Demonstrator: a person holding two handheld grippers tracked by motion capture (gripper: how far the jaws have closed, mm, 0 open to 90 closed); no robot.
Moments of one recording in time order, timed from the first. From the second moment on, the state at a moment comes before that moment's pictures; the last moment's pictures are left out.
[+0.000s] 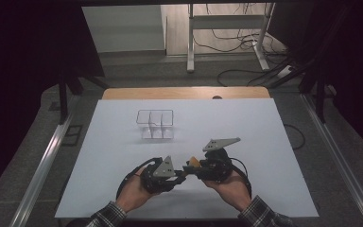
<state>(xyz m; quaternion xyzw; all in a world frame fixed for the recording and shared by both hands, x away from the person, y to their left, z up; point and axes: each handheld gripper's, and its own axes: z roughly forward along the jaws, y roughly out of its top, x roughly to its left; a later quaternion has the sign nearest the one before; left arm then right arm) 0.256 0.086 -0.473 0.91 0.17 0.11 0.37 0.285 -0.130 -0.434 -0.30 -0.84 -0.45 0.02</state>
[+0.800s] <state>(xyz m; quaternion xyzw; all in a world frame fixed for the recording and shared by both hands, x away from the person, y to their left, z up) 0.261 0.096 -0.469 0.90 0.19 0.11 0.38 0.289 -0.132 -0.441 -0.28 -0.84 -0.46 0.02</state>
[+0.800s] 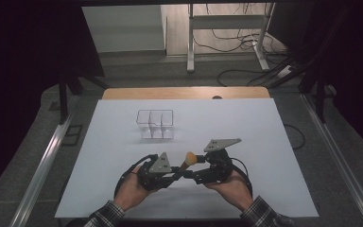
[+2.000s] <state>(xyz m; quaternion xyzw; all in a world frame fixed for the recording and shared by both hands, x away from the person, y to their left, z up) 0.272 0.127 -0.468 0.87 0.25 0.09 0.42 0.288 -0.141 -0.462 -0.26 -0.87 -0.43 -0.04</state>
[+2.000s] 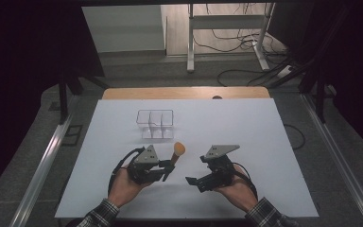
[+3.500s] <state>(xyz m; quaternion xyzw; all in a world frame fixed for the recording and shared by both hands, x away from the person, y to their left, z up) 0.281 0.165 -0.460 0.83 0.29 0.11 0.46 0.280 -0.182 -0.478 -0.29 -0.87 -0.39 -0.09</state>
